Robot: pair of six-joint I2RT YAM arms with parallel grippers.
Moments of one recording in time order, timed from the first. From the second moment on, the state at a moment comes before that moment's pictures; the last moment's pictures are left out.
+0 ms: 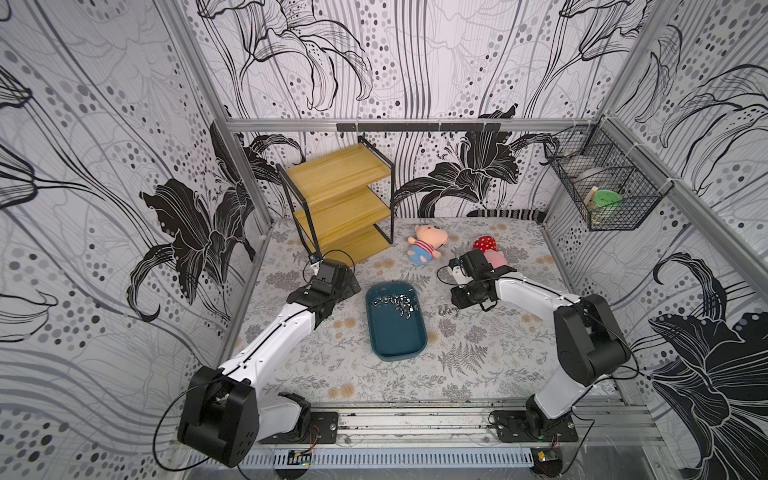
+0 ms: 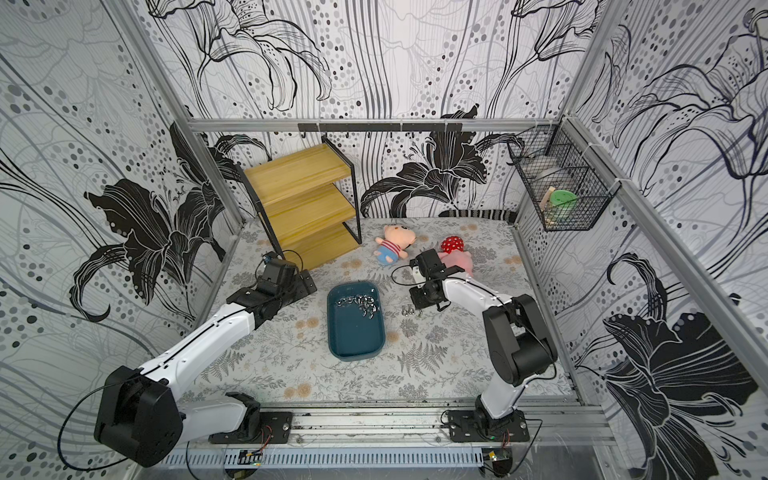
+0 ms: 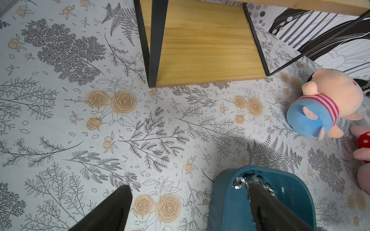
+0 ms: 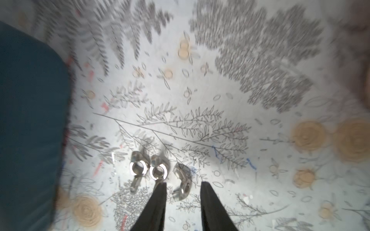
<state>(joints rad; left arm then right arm) -0.35 1.26 0.89 -0.47 -0.29 -0.73 0.41 1.66 1.12 -0.56 -0.08 0.02</state>
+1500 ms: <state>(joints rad) -0.37 1.25 0.89 -0.47 -0.28 -0.73 0.87 2.01 1.52 -0.65 0.10 0.19</state>
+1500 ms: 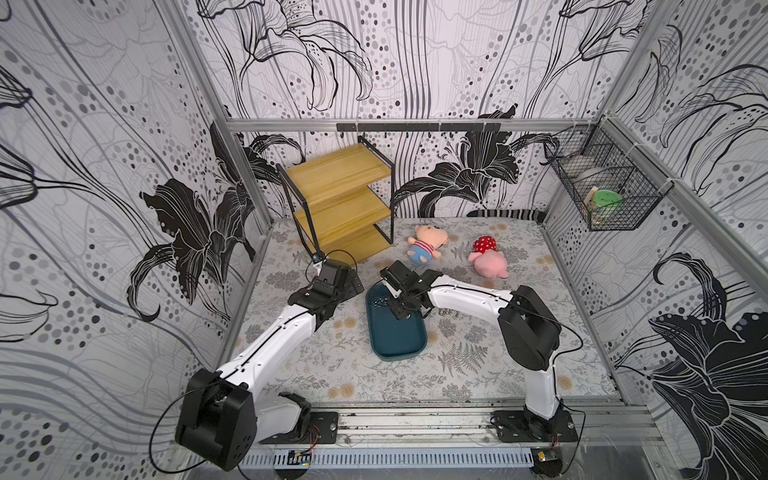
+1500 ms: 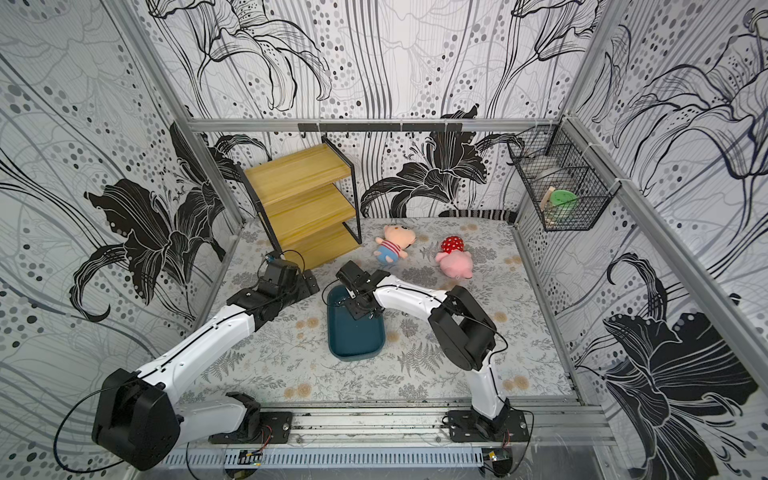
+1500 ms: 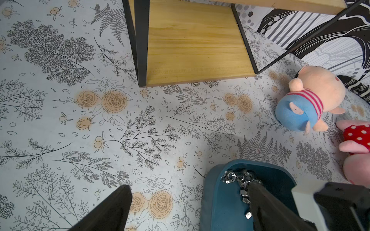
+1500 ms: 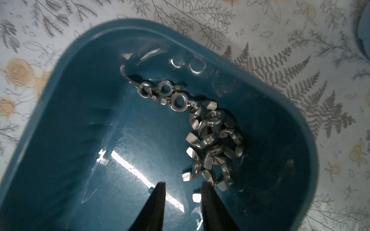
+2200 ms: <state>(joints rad) -0.37 1.25 0.89 -0.47 -0.29 -0.73 0.87 2.10 1.57 -0.67 0.13 0.20</state>
